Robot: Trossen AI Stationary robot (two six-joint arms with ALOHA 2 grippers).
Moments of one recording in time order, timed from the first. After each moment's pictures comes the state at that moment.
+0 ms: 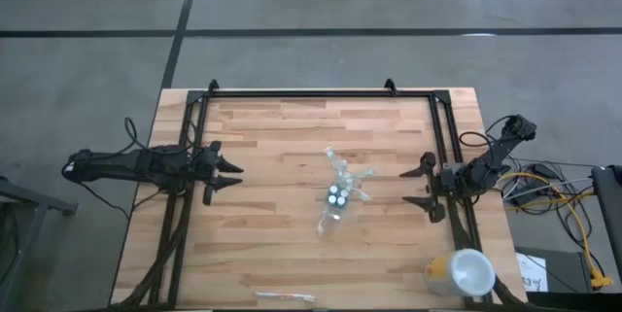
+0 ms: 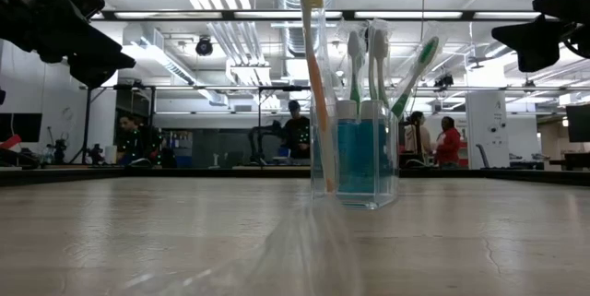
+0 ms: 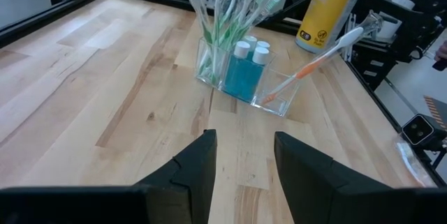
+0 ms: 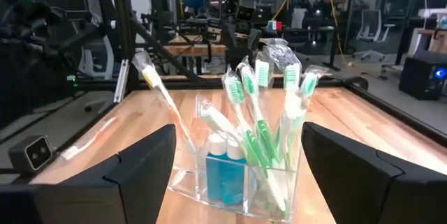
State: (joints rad) left arm -0.07 0.22 0.24 -0.36 -0.05 -0.25; right arm 0.73 0.05 0.01 0.06 0.71 0.04
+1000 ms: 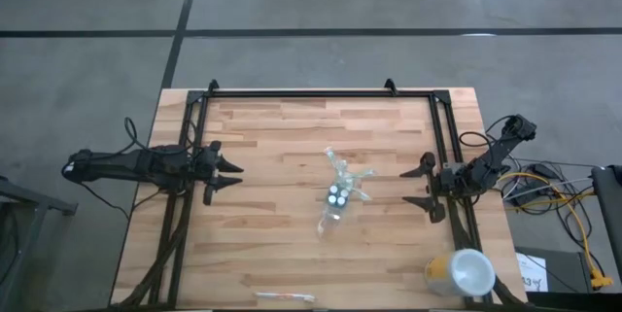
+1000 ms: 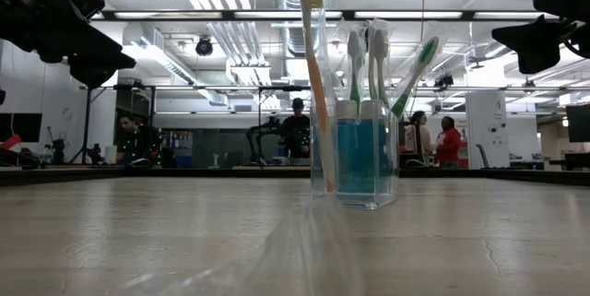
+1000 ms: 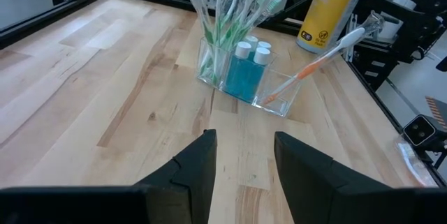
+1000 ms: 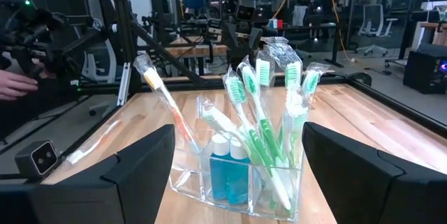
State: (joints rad) left arm -0.07 0.22 0.24 -0.36 -0.05 -0.25; right arm 0.73 0.05 0.01 0.06 0.71 0.07
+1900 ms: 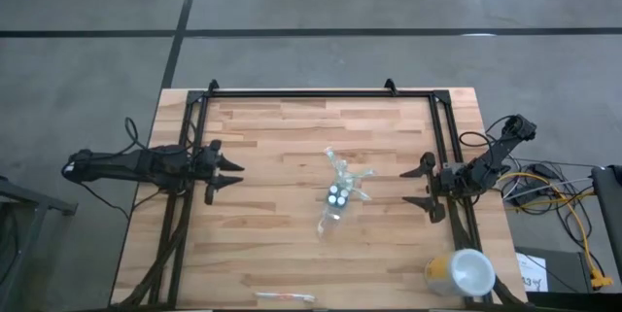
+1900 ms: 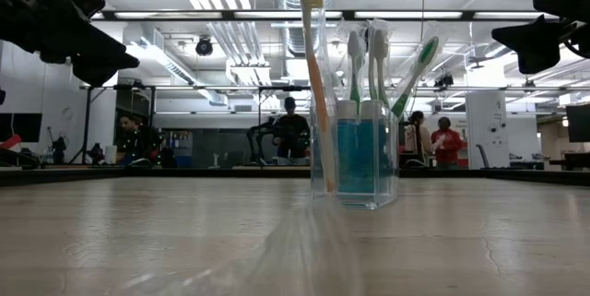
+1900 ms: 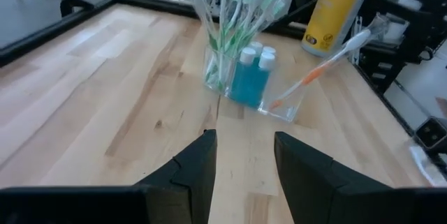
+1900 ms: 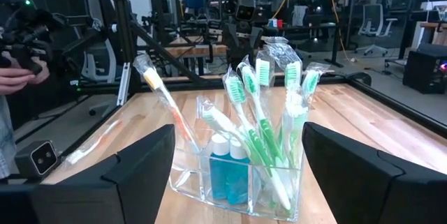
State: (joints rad) left arm -0.07 0.22 0.23 -0.33 -0.07 -0.22; right arm 0.73 0.06 0.01 0.06 0.71 0.07
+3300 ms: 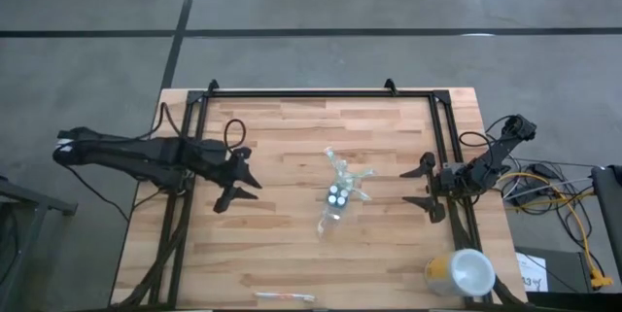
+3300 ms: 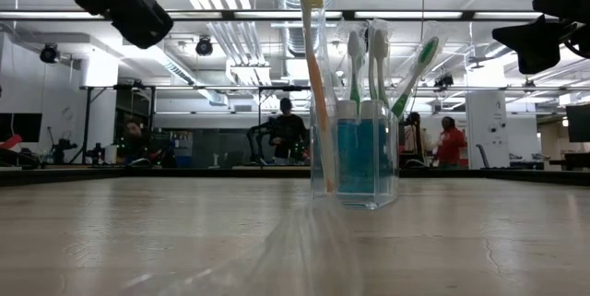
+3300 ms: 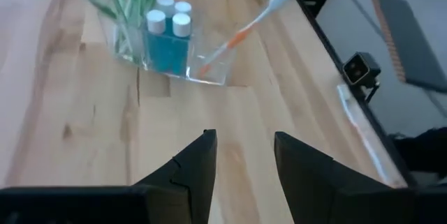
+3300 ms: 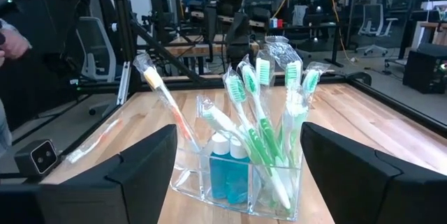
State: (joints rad) left arm -0.08 0.81 0.65 -0.40 0.22 -0.09; right arm 0.73 0.06 0.01 0.06 0.71 0.08
